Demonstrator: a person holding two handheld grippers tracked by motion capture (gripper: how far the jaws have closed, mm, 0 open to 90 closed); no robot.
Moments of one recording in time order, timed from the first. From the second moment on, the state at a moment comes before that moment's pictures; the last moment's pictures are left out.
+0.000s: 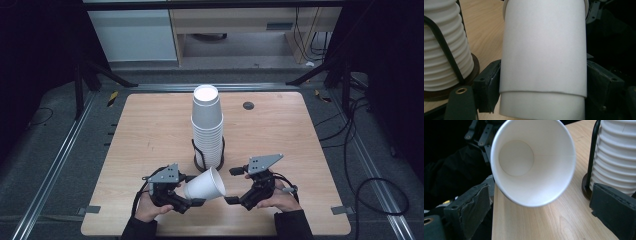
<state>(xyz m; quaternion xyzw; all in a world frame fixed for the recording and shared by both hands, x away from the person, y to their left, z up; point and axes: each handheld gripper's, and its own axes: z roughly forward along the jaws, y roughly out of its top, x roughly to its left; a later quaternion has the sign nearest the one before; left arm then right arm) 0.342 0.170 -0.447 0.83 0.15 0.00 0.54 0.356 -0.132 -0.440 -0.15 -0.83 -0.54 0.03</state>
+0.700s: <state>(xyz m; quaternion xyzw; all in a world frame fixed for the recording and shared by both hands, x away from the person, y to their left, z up) 0.346 0.143 -0.441 0.83 0.12 -0.01 0.54 0.359 -0.130 -0.444 -0.15 -0.81 -0.57 0.04</state>
